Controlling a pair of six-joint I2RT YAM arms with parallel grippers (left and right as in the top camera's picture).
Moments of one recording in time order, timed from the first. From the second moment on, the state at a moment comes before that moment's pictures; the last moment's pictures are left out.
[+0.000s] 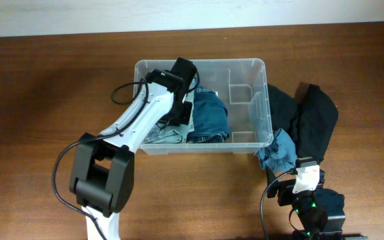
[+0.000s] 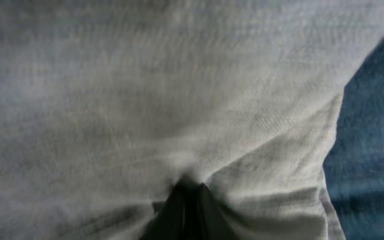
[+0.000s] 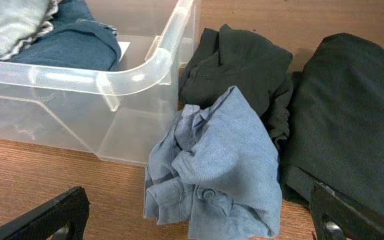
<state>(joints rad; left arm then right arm) -0.47 2.07 1.71 -1.14 -0.07 -0.24 0.01 0.01 0.16 -0.60 -0.13 -0.04</state>
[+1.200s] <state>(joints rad) -0.35 2.31 2.60 -1.68 -0.12 -0.21 0.01 0.01 0.16 -0.60 -0.13 -0.04</state>
